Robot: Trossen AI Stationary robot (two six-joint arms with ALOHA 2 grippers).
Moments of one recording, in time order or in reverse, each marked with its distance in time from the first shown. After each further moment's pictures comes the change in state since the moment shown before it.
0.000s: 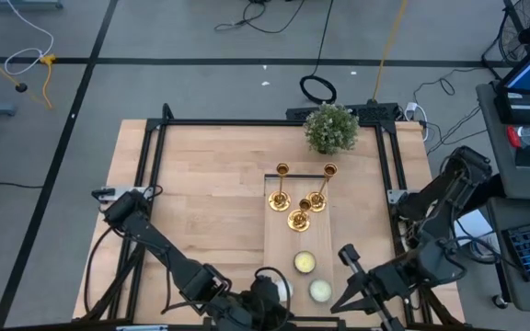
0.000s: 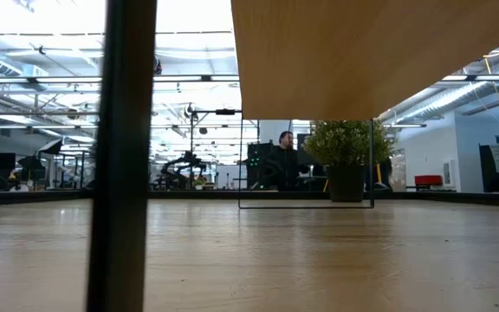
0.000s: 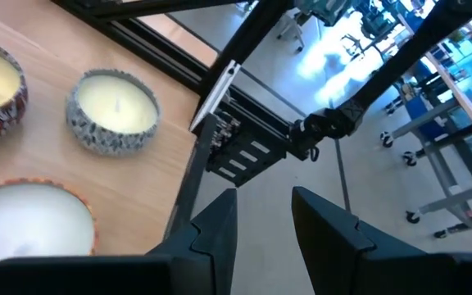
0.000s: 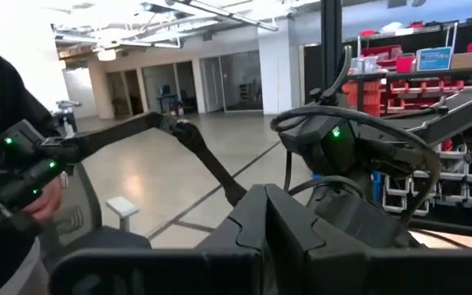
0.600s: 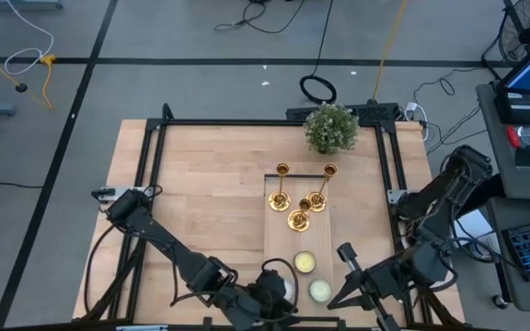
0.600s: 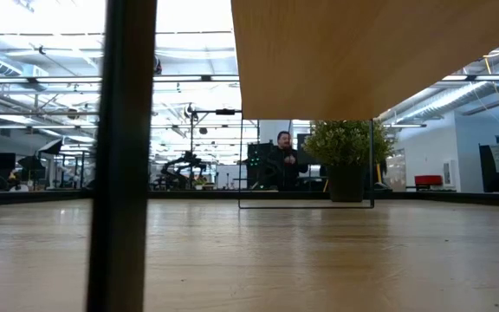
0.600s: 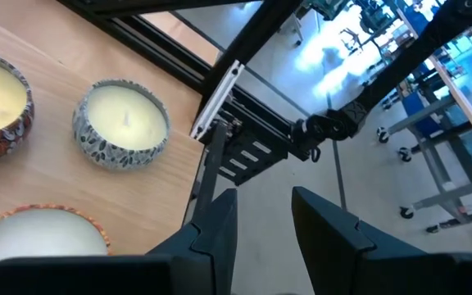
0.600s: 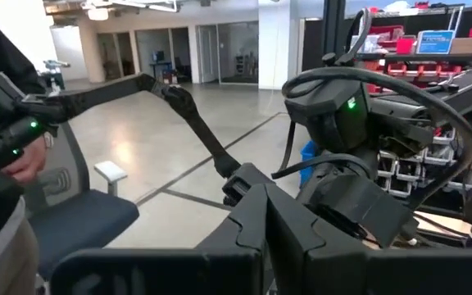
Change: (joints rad) left arm 0.044 0.000 0.000 -0.001 0.067 0.003; right arm -0.008 -0.019 0.000 -0.124 -0.009 -0.024
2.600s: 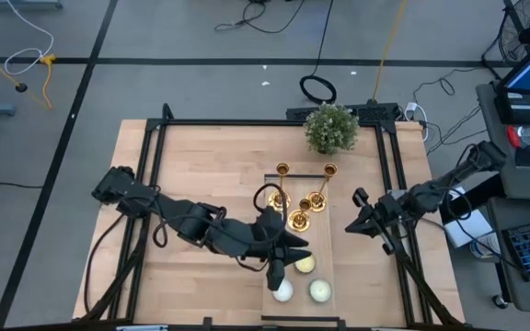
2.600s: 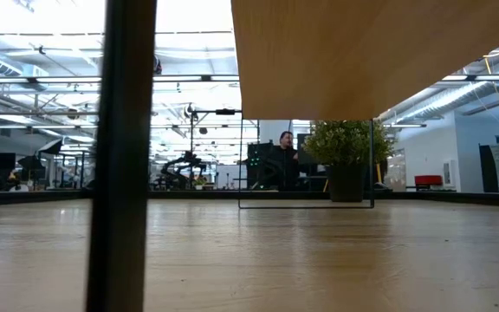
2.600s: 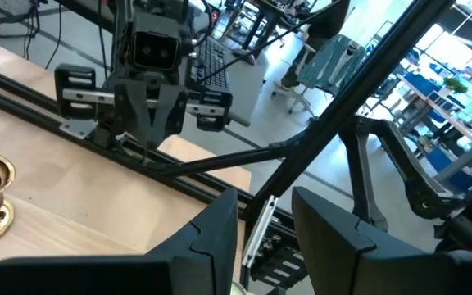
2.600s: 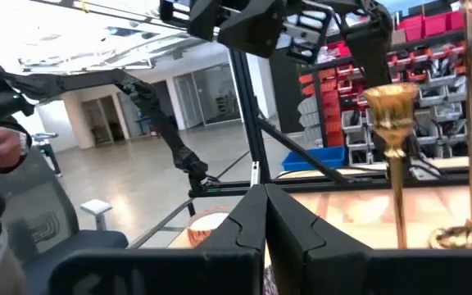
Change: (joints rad) left arm 0.200 -0.211 0.000 -0.010 -0.034 0.293; right arm -0.322 -0.806 -0.949 0.271 -0.234 0.156
